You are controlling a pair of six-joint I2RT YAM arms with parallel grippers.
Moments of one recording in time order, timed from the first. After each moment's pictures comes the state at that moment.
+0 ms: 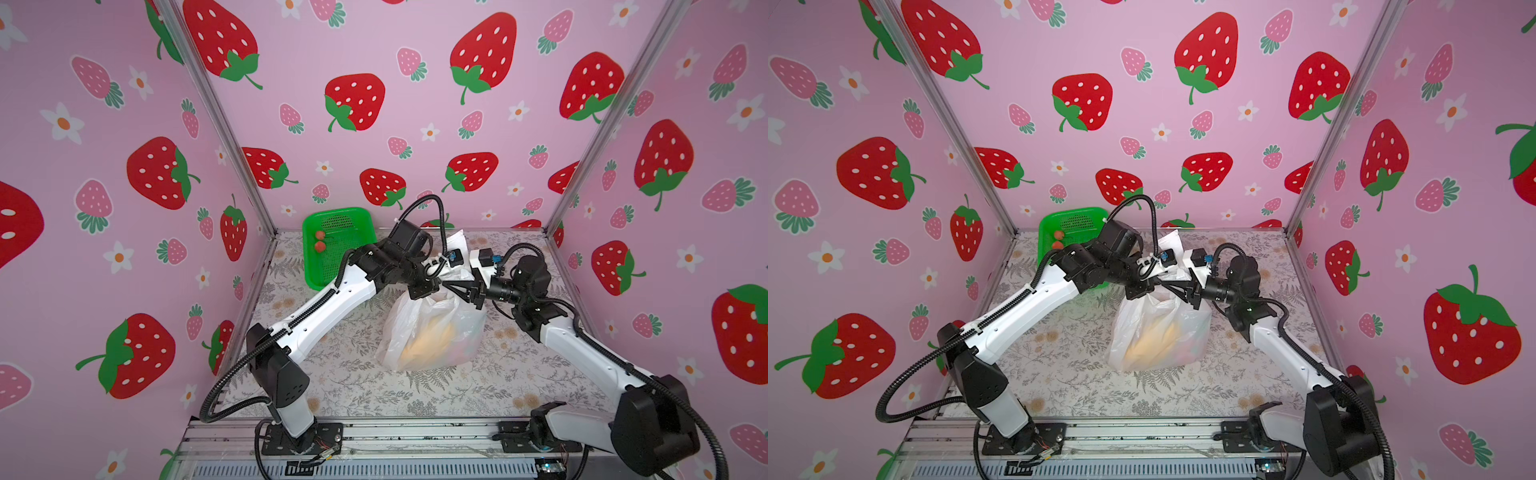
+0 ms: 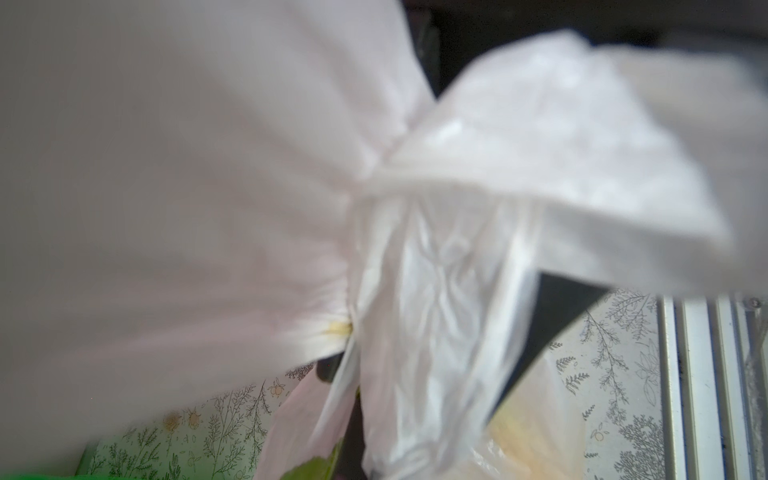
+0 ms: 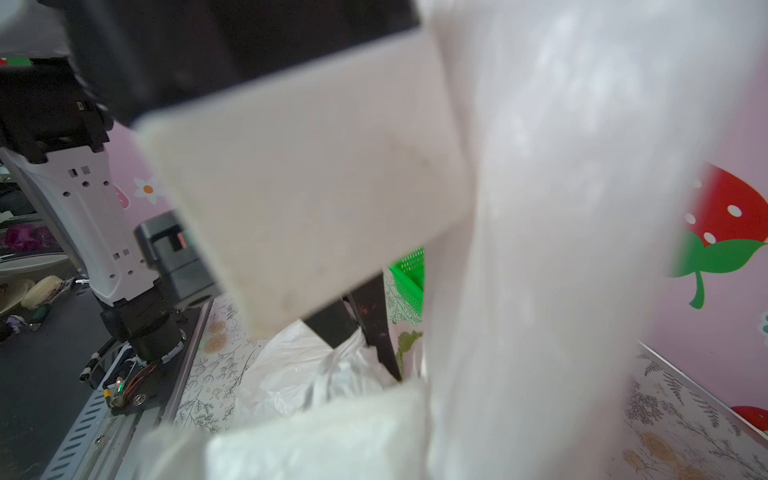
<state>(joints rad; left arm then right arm) -0.75 1.71 1.80 -0.89 0.28 0.62 0.44 1.24 0.81 0.38 -0.97 -0.04</state>
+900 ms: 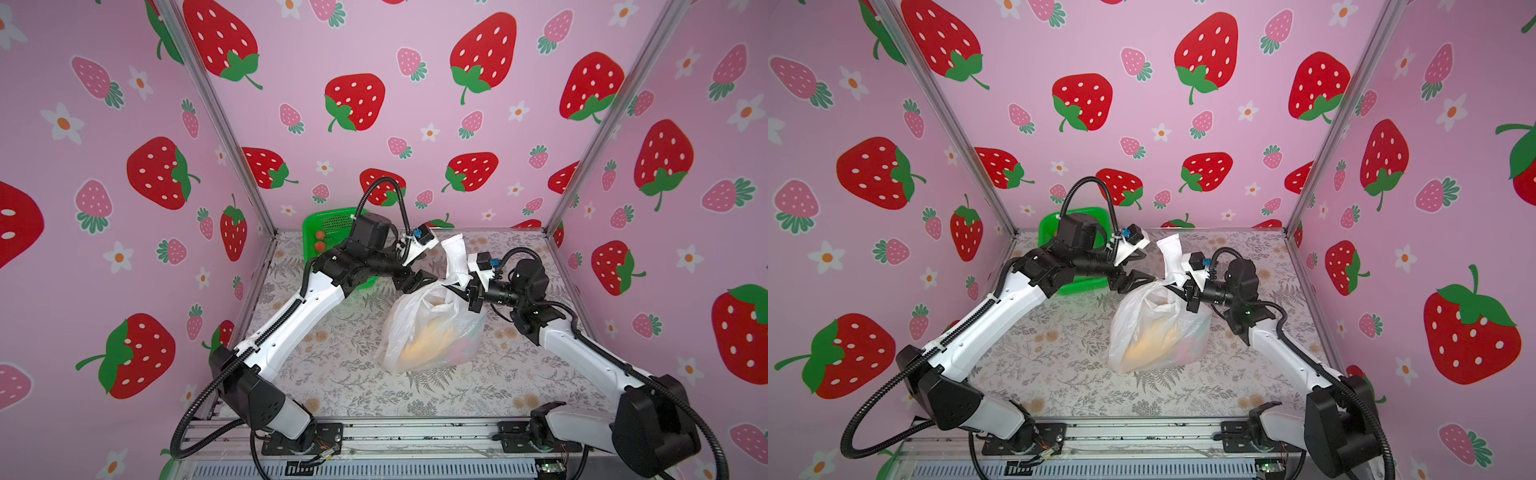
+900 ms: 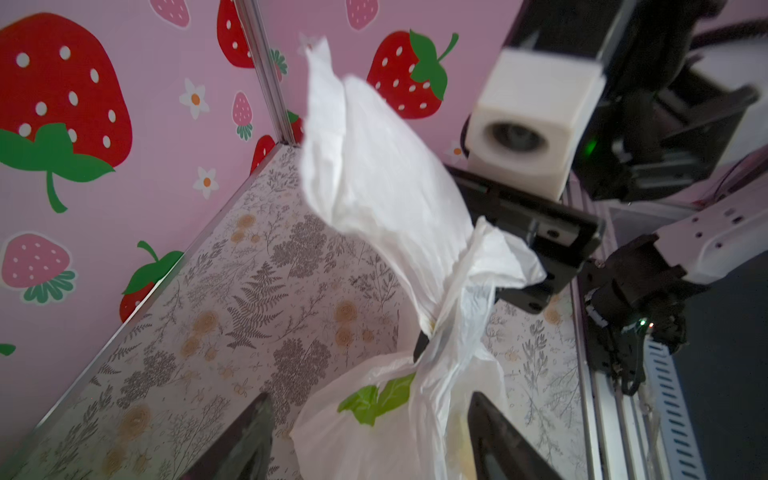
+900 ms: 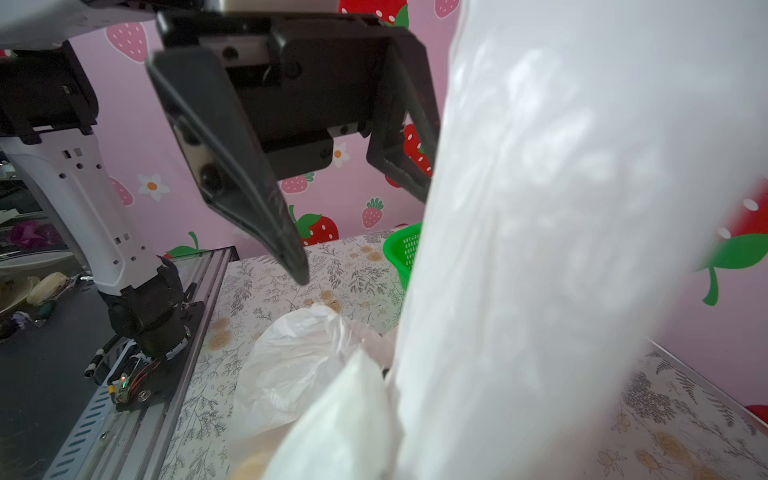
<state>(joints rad) -0.59 1.55 1.64 -0.61 0.61 0.33 0.46 1.24 0.78 0.40 -0.97 -0.04</state>
